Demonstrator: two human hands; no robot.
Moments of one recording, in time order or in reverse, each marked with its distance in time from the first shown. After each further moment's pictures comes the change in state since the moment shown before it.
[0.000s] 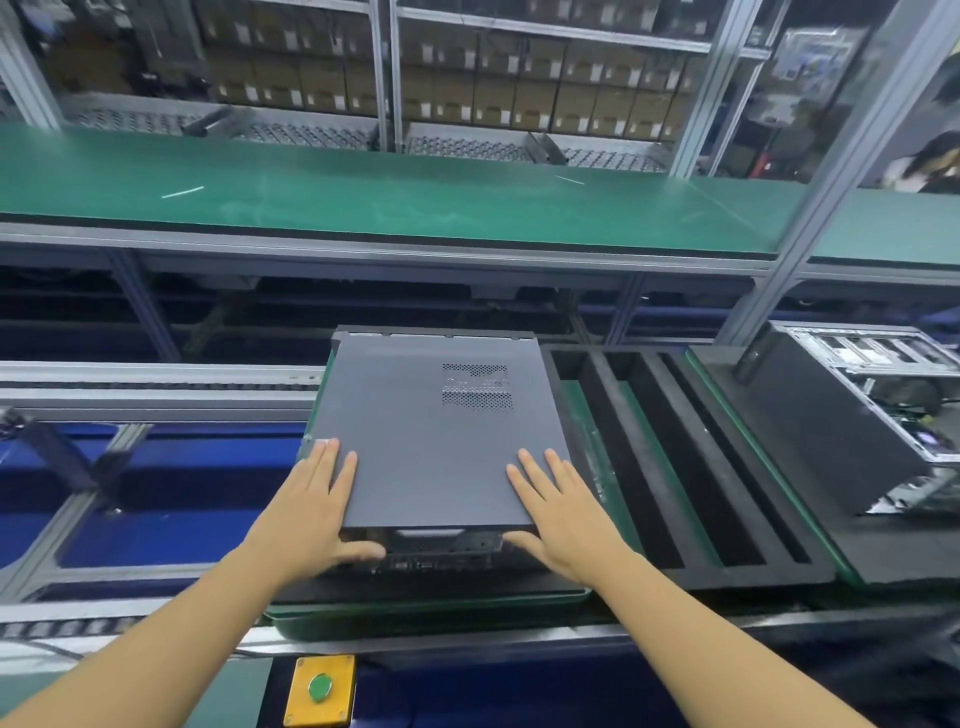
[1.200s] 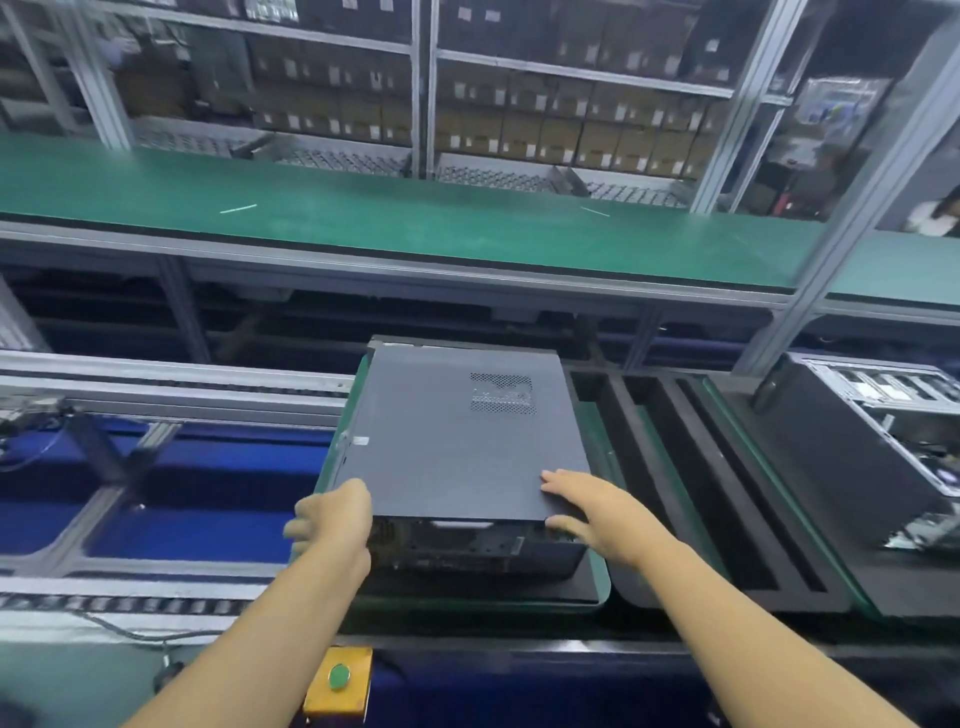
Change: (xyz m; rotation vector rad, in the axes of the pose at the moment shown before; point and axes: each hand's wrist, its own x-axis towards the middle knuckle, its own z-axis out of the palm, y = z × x) left_hand -0.017 0.056 -0.047 -1.518 0.210 -1.371; right_hand -0.016 0.022 -0.041 0.412 0.038 -0.043
